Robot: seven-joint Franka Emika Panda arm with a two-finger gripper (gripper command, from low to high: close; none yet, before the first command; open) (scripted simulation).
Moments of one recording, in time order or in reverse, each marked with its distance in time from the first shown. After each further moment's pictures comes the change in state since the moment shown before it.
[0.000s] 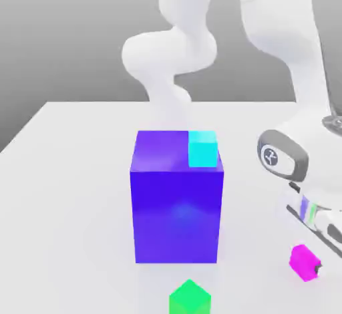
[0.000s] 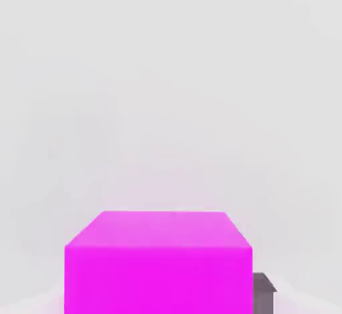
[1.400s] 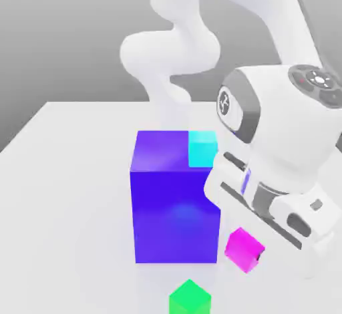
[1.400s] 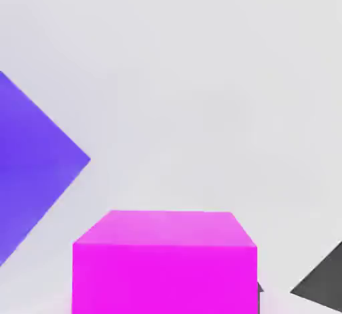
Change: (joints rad) arm -0.295 -0.183 -0.072 0.117 0.028 -0.425 -0.757
